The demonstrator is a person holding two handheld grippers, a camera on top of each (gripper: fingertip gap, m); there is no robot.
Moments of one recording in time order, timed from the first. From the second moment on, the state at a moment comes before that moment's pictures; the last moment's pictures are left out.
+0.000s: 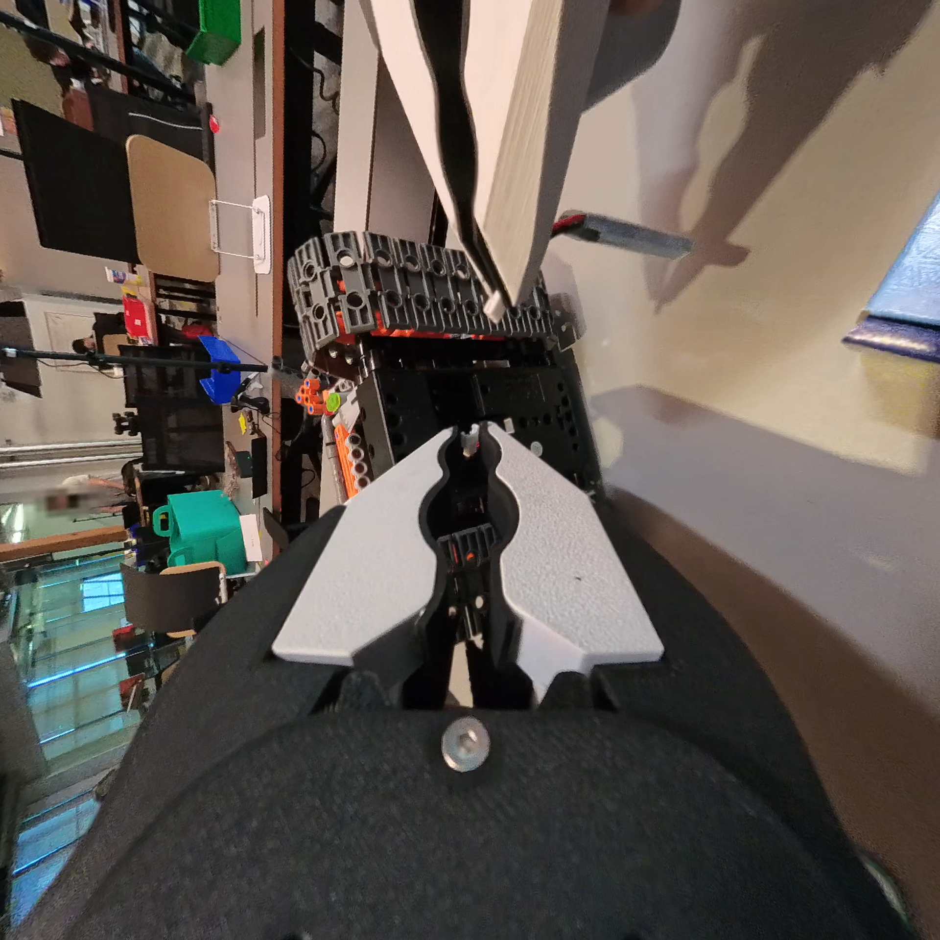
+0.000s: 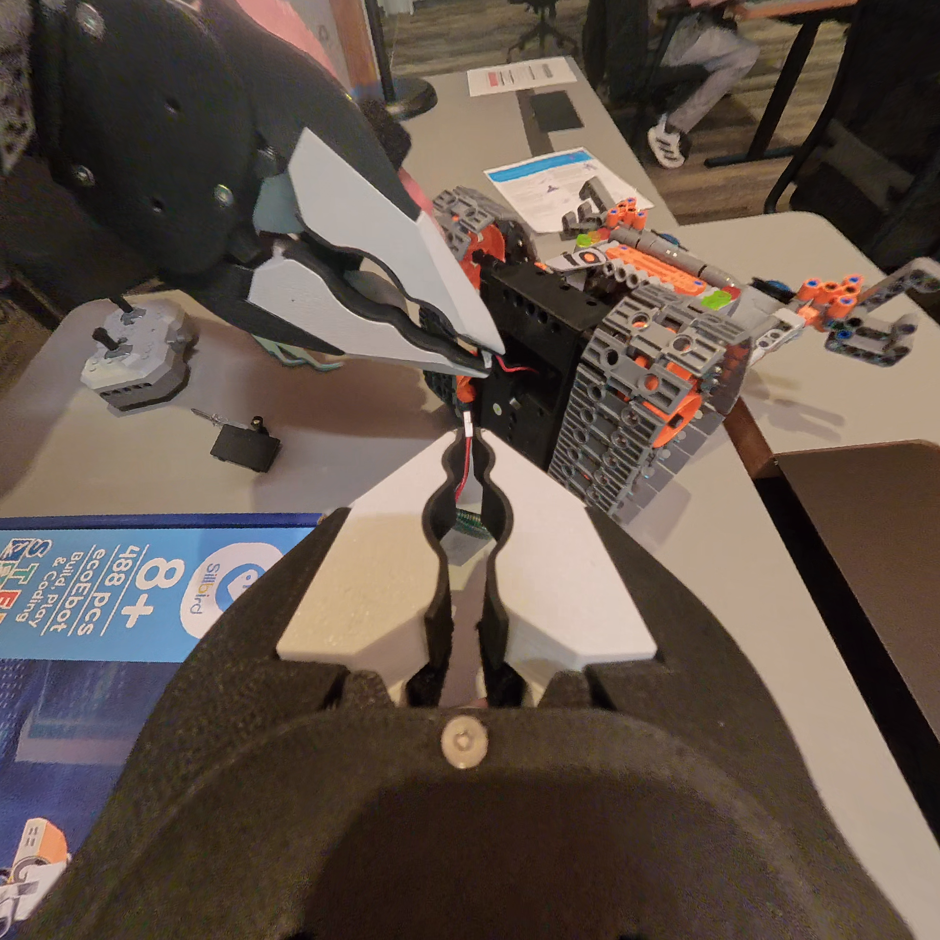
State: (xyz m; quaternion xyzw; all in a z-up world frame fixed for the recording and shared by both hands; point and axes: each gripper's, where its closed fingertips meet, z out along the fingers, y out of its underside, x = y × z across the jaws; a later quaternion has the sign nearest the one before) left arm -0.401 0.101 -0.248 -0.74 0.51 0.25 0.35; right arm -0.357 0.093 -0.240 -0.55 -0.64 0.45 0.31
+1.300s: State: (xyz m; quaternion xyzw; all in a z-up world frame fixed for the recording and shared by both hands) left arm -0.415 0.097 -0.264 -0.78 0.33 0.27 0.45; right arm -0.379 0.088 -0.261 -0.54 -0.67 0.42 0.30
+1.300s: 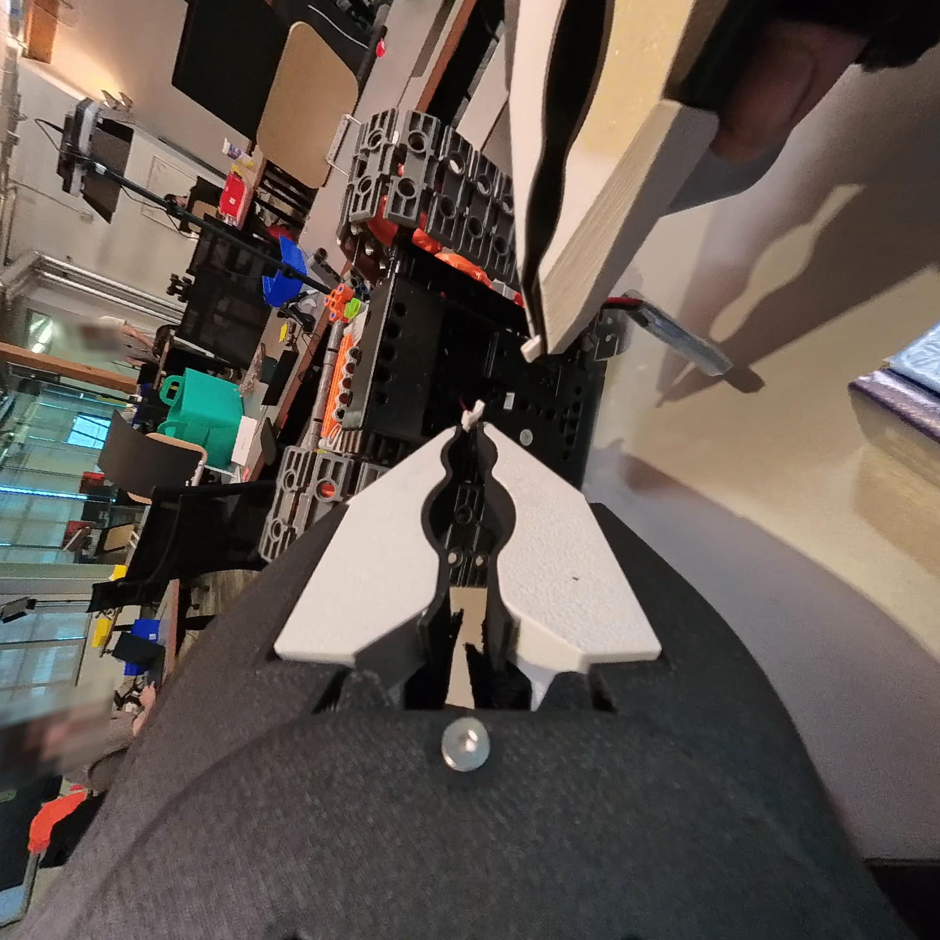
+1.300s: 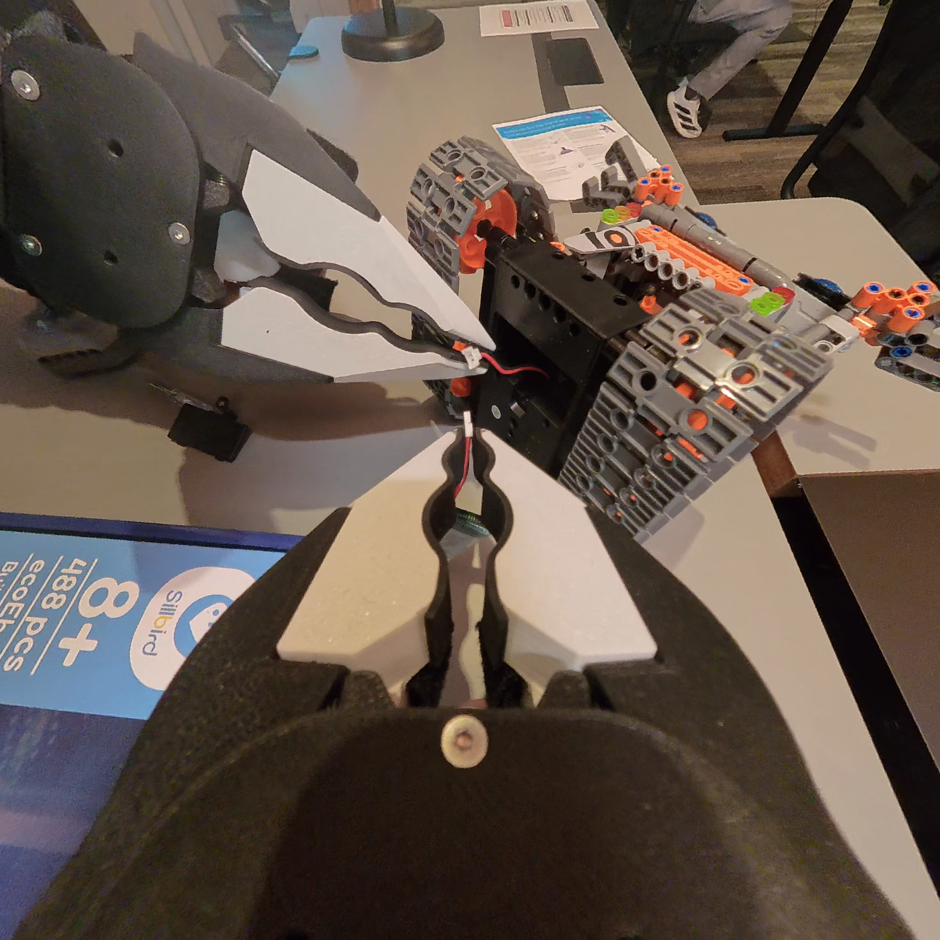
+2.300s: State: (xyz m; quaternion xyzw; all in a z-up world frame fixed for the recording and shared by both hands) left arm -0.397 0.113 -0.256 -0.69 0.41 0.32 0.49; right arm -0.385 0.114 -0.252 -0.44 -0.75 0.14 0.47
